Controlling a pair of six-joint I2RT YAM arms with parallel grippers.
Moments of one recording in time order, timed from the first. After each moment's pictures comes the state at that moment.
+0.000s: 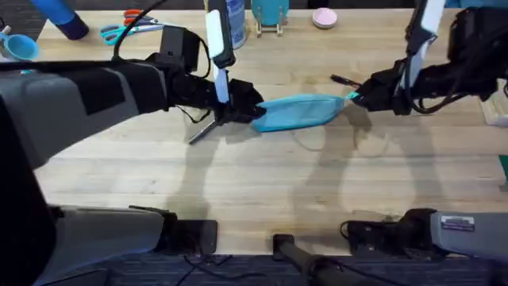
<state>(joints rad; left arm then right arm) -0.16 1.53 0.78 -0.32 0.94 1.01 -0.21 1.52 0.95 -0.71 -0.69 -1.24</state>
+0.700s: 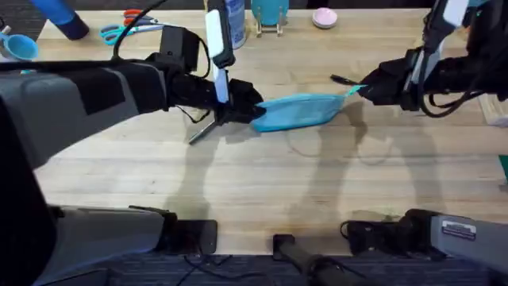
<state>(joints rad) -0.16 1.53 0.78 -0.32 0.93 1.01 -0.21 1.40 0.95 -0.72 -0.71 -1.24</state>
